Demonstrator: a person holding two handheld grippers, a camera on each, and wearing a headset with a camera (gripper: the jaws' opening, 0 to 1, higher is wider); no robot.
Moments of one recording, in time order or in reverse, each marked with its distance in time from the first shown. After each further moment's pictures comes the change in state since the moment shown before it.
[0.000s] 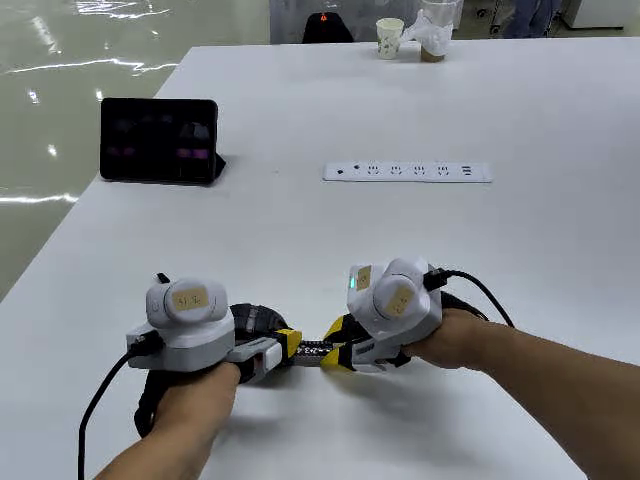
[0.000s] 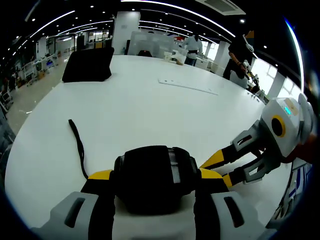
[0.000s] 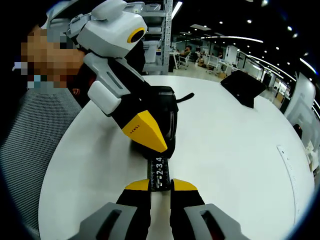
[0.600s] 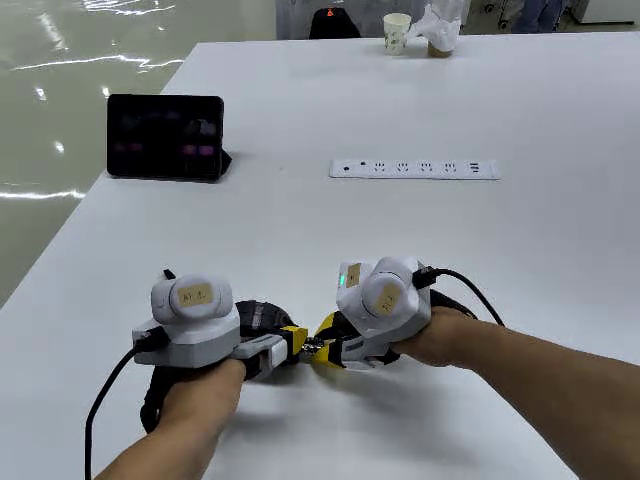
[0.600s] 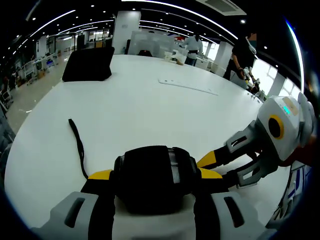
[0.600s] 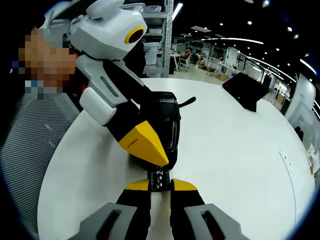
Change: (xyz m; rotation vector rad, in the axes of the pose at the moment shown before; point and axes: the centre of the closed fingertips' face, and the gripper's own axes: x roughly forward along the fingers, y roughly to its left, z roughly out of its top) left arm -0.001 -0.001 -0.001 -0.006 0.002 -0.003; right arm 0.012 0.001 0.013 -0.005 -0.017 0.003
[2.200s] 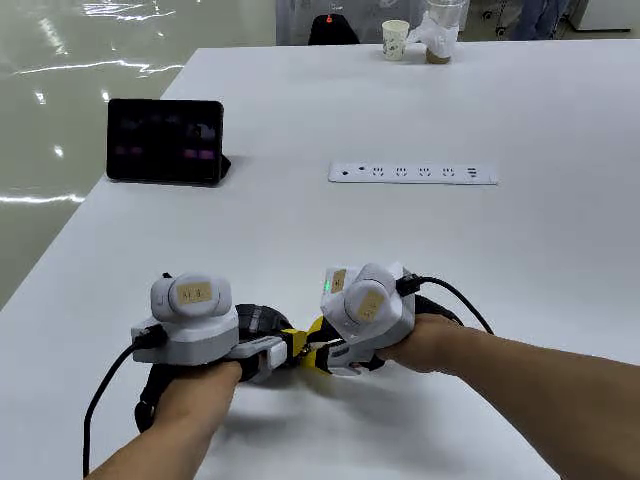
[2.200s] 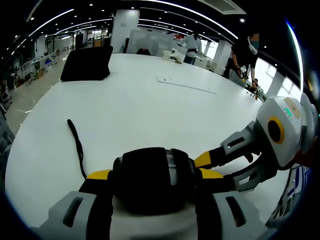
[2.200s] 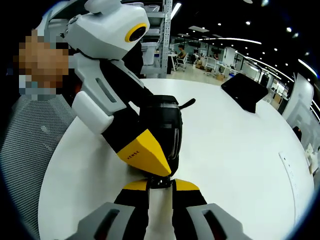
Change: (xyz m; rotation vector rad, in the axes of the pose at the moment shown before) left arm -0.001 -0.001 0.001 0.013 0.013 -0.010; right arm 0.005 0.002 0.005 0.016 0.001 -0.027
